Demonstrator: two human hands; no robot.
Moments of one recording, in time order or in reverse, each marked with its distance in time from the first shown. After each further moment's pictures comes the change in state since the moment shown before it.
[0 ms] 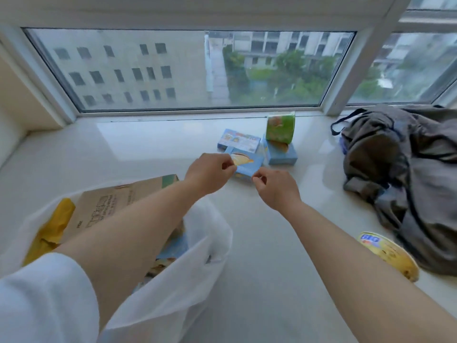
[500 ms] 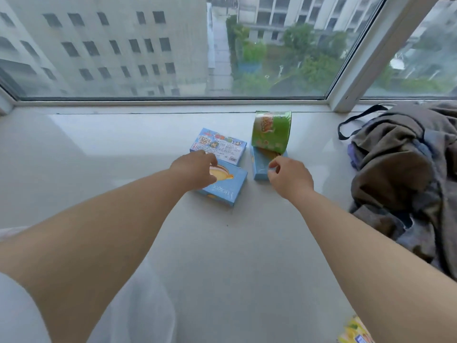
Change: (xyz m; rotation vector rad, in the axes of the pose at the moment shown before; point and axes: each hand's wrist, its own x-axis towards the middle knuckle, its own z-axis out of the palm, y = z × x) left_hand 0.192 -0.011 0.079 0.319 -0.311 -0.110; right_hand 0.186 0.133 0.009 -0.040 -0.123 0.210
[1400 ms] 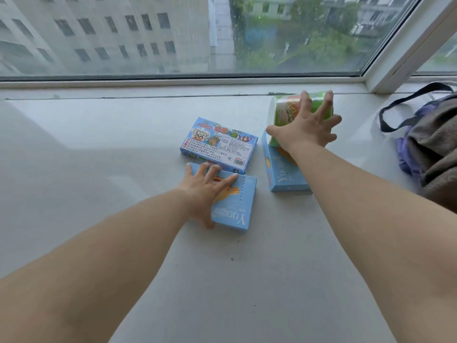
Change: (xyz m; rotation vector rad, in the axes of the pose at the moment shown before) left_hand 0.124 -0.038 0.108 0.477 -0.152 0.247; right_hand 0.181 -0.007 0.052 -0.023 0.266 0.239
